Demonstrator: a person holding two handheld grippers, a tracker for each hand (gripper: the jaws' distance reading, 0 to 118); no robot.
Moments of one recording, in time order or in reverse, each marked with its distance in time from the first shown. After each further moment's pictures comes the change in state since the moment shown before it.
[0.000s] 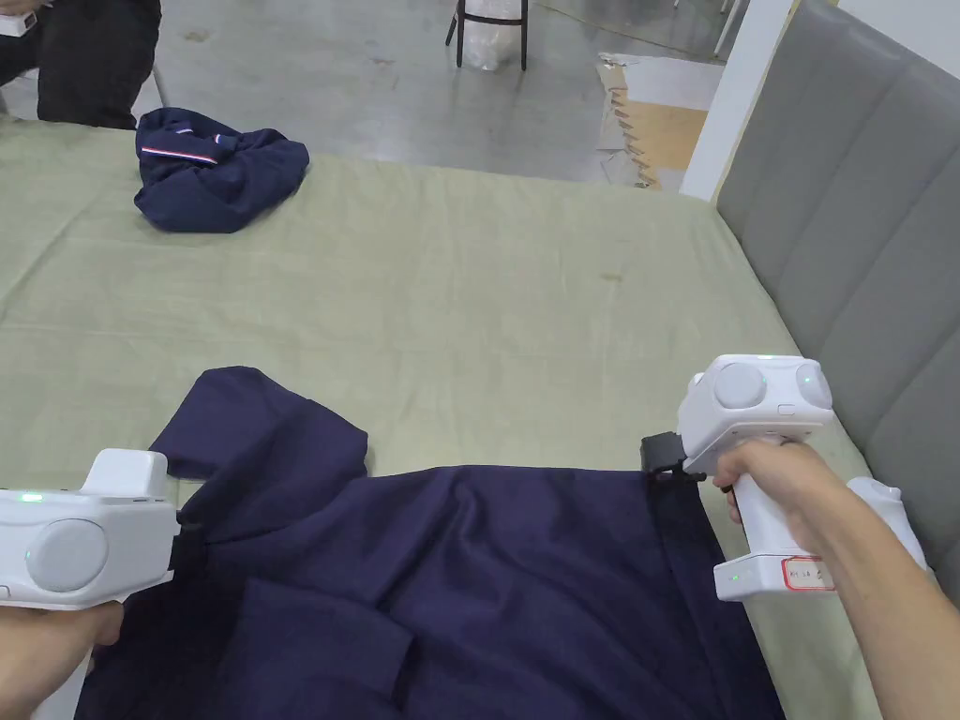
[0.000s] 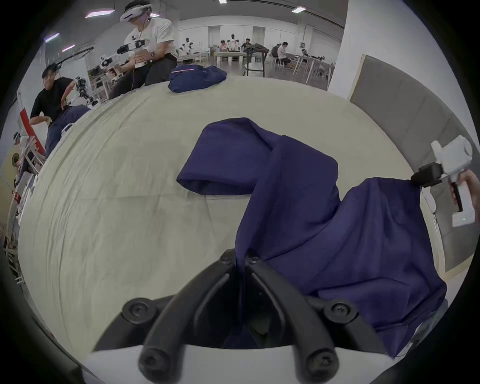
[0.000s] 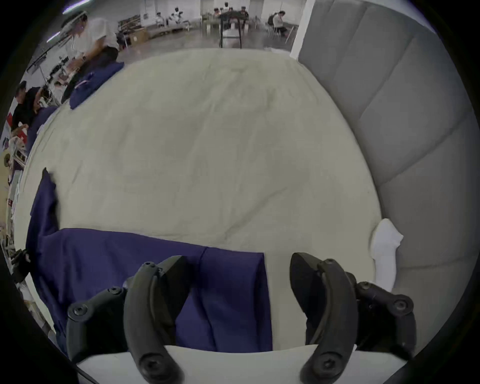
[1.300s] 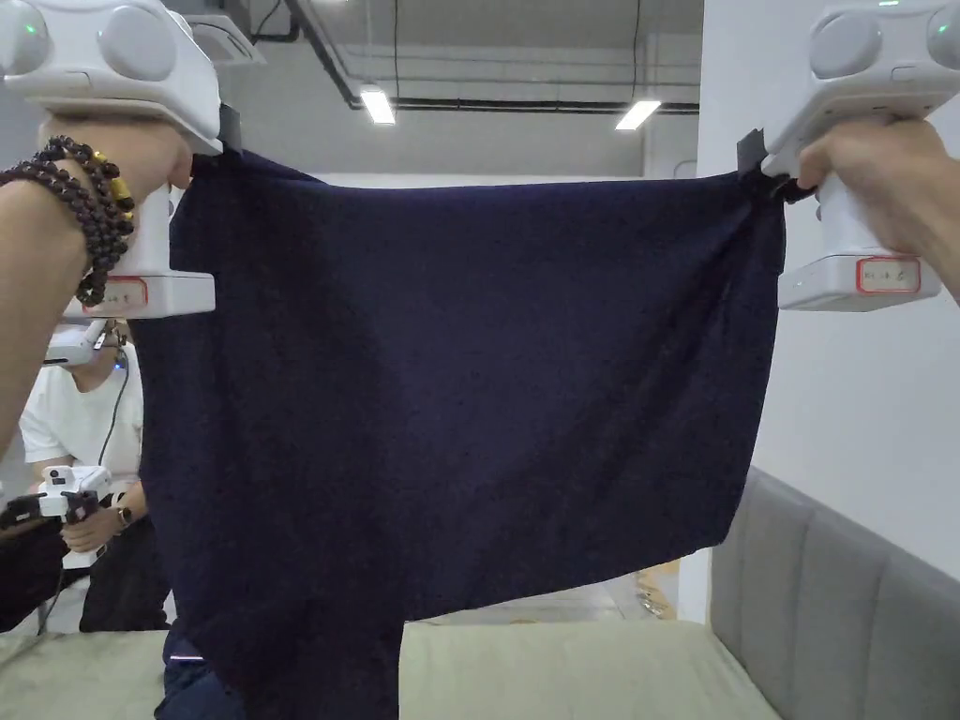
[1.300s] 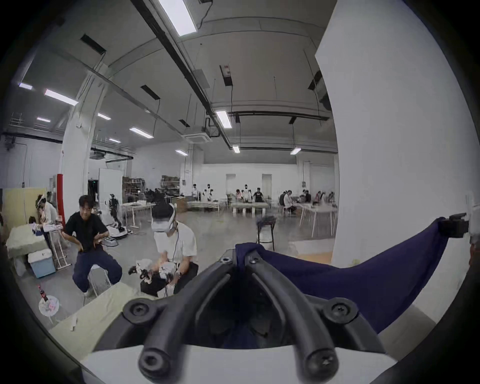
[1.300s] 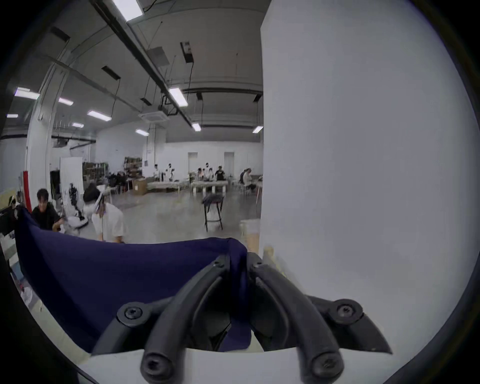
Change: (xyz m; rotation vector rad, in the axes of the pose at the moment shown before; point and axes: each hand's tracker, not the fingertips) left arm 0.059 0.466 0.463 0.967 0.087 0.011; right arm 0.059 0.195 0.624 1.069 -0.088 -0.196
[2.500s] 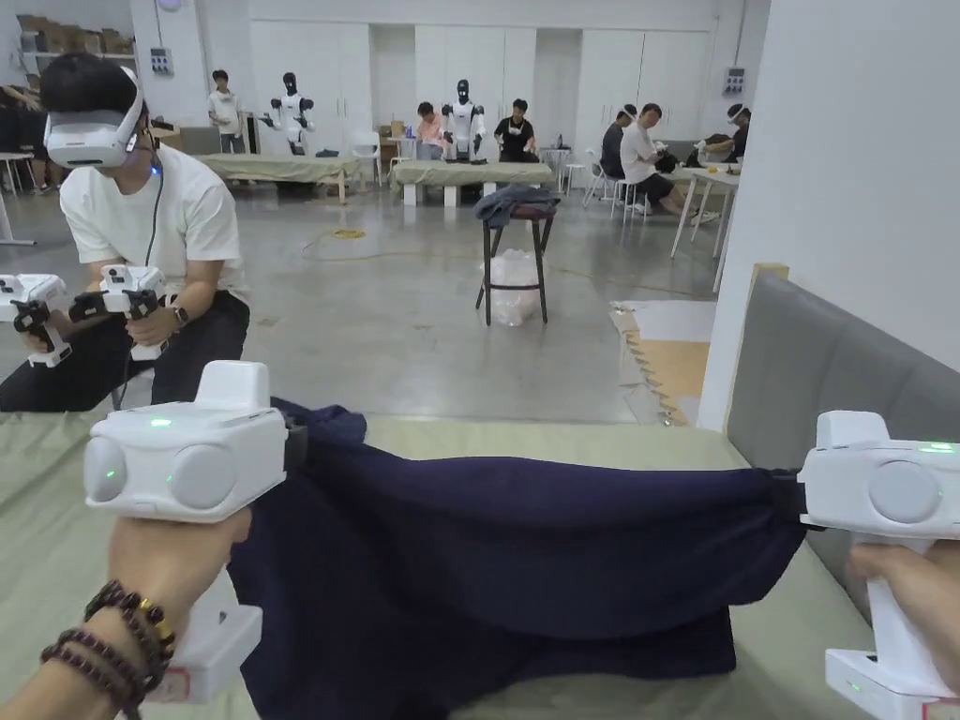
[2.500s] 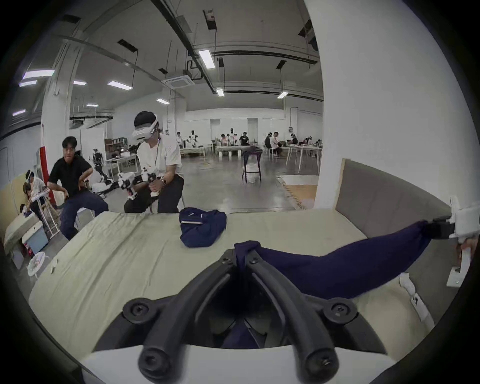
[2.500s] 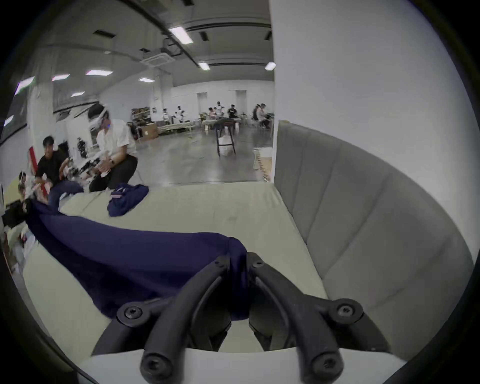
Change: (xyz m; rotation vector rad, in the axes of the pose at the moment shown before) left arm -0.014 -0.400 0.112 -0.355 -0.094 -0.051; right arm 0.030 -0.432 0.039 -0.394 0.128 0.082
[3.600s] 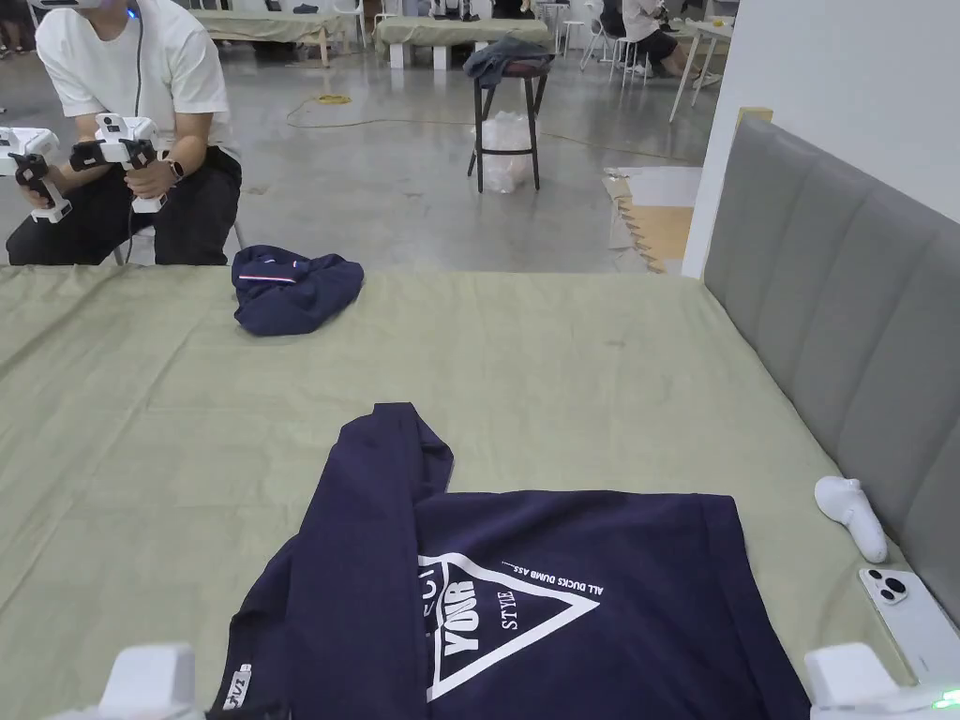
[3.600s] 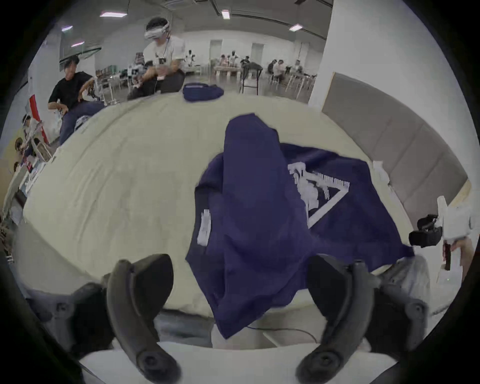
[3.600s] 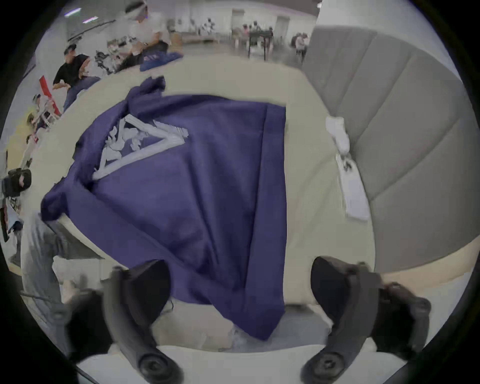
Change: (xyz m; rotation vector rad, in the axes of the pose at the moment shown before) left arm -0.016 -0.255 0.198 -0.506 -0.060 0.114; right arm -0.006 -0.292 0.132 -0.495 0.078 0.175
